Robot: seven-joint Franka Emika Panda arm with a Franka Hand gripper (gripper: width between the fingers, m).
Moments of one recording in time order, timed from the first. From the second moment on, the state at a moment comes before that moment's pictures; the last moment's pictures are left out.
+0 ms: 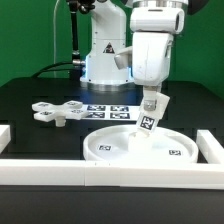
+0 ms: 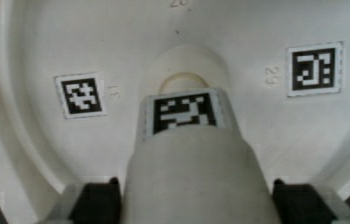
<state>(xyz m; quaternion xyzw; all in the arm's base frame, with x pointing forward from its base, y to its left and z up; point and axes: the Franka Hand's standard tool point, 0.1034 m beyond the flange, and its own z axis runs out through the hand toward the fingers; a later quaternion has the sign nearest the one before) 0.561 0.036 0.081 0.81 0.58 0.04 0.05</state>
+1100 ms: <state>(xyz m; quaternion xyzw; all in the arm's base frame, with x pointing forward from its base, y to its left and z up) 0.556 0.009 0.079 0.99 0.14 0.09 -0.01</state>
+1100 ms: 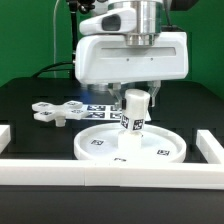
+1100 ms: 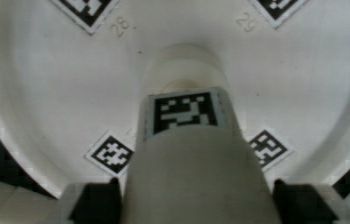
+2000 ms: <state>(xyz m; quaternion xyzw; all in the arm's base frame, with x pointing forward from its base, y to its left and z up) 0.554 0.007 0.078 0.98 -0.18 0.11 -0.04</state>
